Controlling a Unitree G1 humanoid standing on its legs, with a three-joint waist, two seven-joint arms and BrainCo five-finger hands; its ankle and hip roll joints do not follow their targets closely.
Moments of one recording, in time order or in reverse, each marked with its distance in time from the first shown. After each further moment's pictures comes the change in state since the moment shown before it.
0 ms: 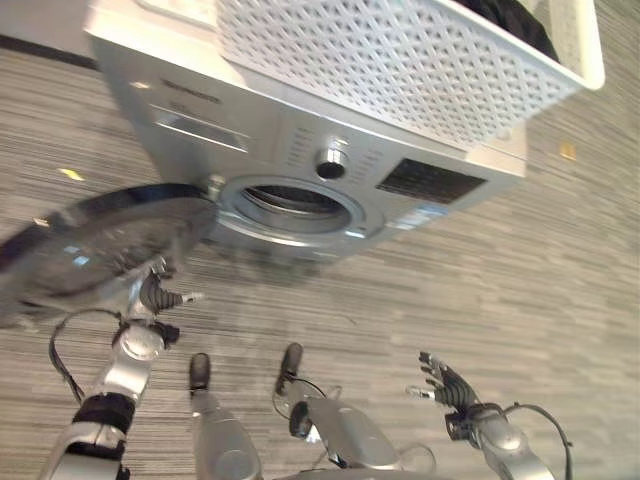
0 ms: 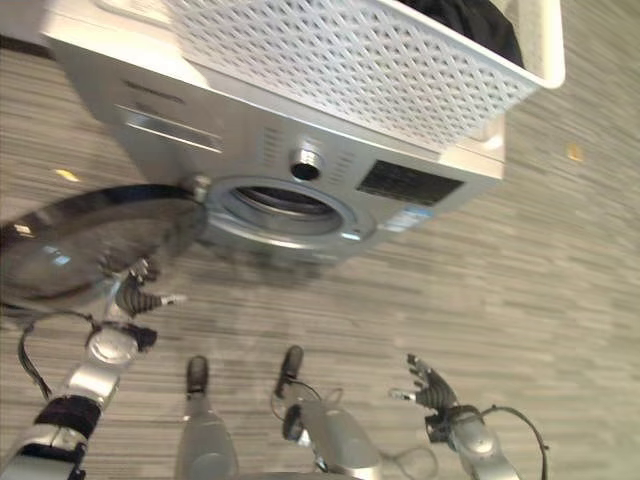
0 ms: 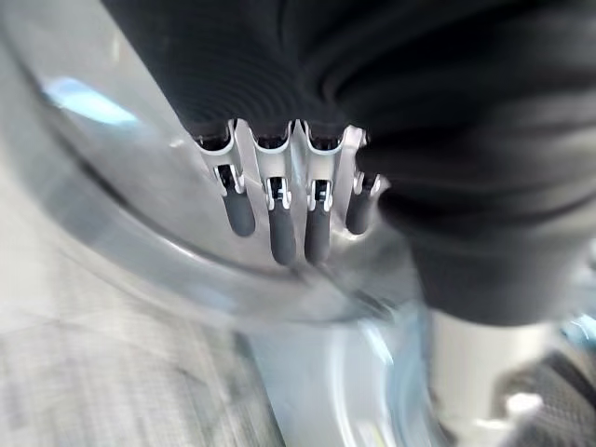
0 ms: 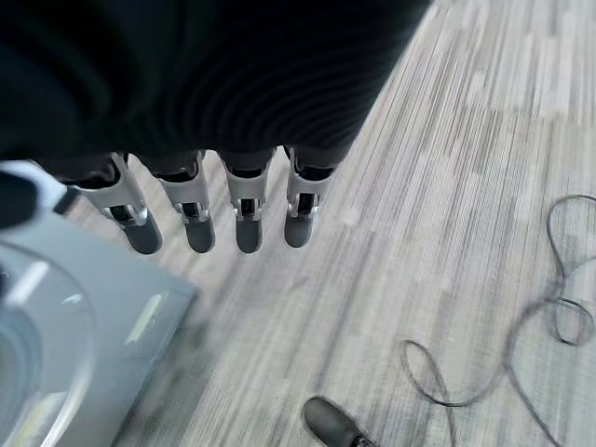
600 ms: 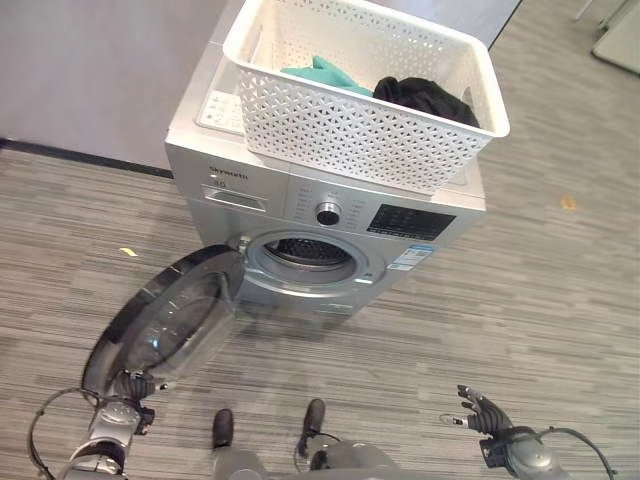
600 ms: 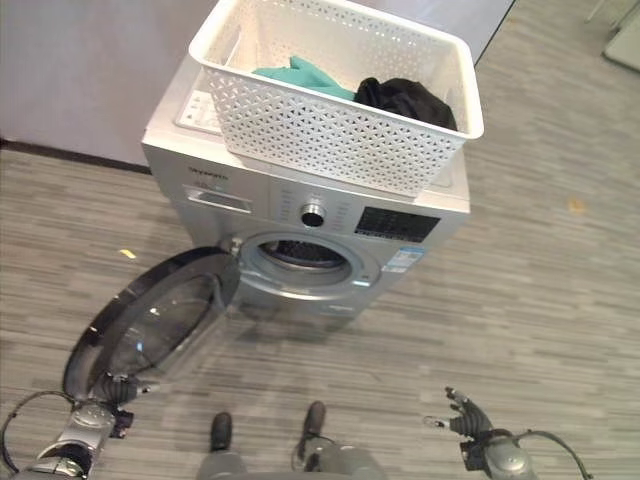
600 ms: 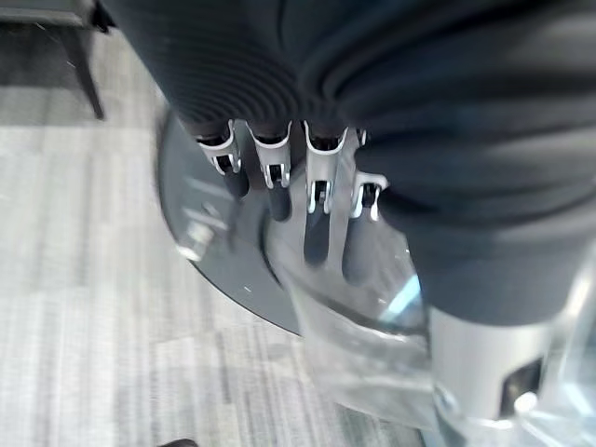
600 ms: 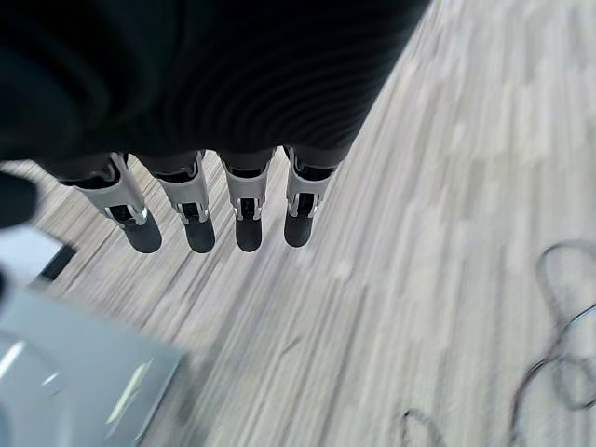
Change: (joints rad) left arm -0.049 0.035 -0.011 0.566 -0.024 0.028 -0.099; right arm 0.073 -0.092 -0.020 0.097 -0.049 0.042 0.011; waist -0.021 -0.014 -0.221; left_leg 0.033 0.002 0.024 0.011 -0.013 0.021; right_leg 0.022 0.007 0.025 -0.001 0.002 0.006
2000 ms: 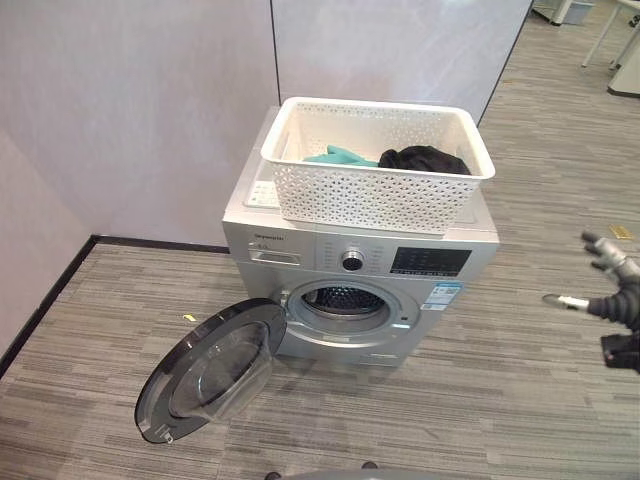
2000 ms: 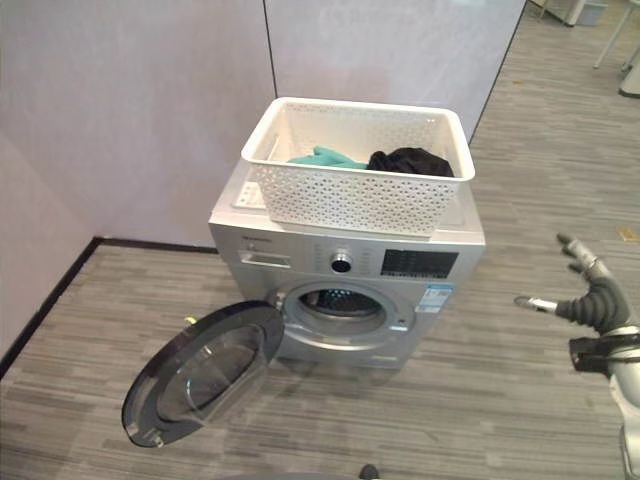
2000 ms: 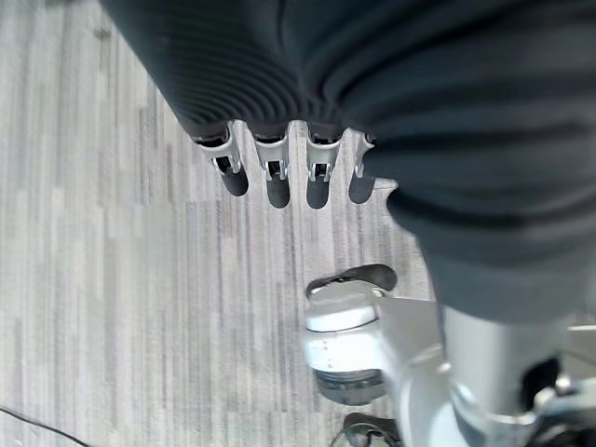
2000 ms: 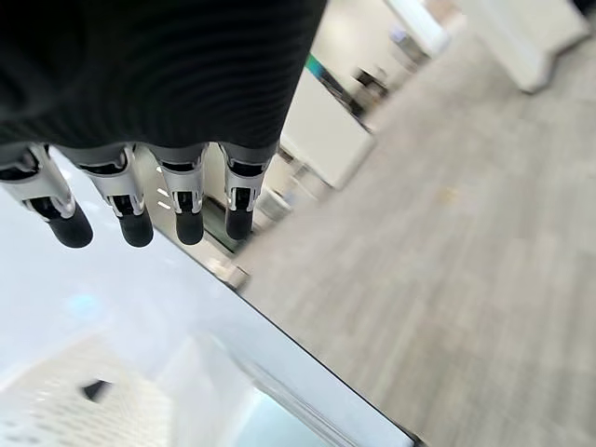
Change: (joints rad) left arm 0.387 -0.363 0.101 0.212 0.127 0.074 -0.265; right arm -0.001 -0.353 -0.629 -0.800 -0.060 0.048 0.020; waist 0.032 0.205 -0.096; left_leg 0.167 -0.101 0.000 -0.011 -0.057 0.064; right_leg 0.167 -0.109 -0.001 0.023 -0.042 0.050
